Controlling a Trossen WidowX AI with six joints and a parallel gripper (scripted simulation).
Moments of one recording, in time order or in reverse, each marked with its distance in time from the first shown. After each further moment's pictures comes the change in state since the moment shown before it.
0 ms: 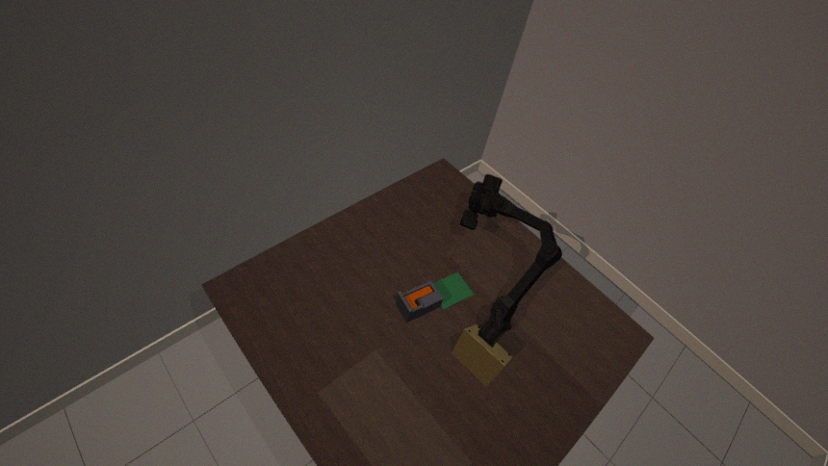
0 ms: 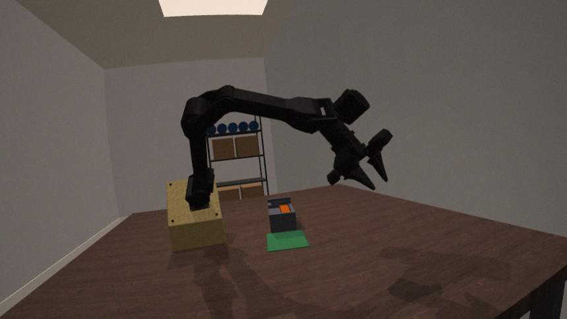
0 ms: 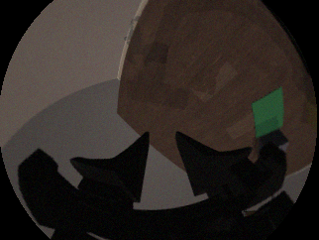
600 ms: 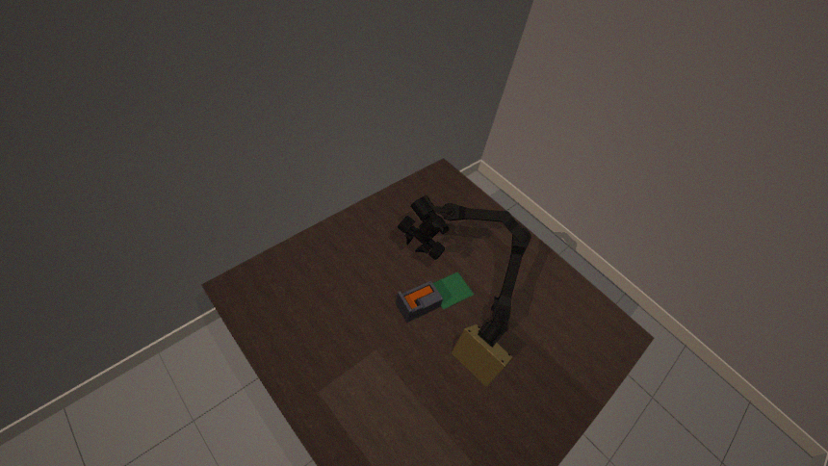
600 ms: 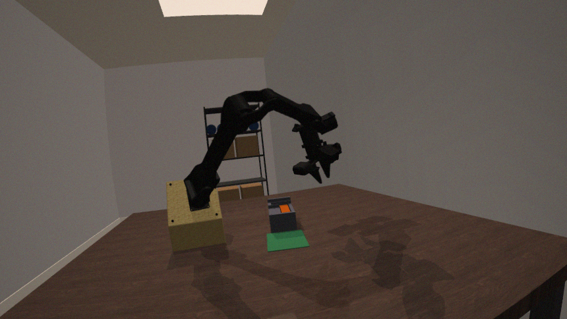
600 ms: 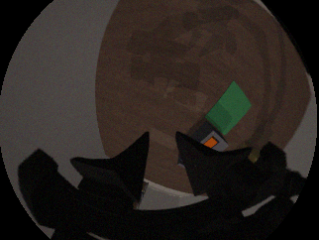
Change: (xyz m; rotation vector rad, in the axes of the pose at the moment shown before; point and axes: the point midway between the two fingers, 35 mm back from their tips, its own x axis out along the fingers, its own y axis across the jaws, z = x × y) arm -0.076 -0.233 -0.175 -1.180 0.397 -0.394
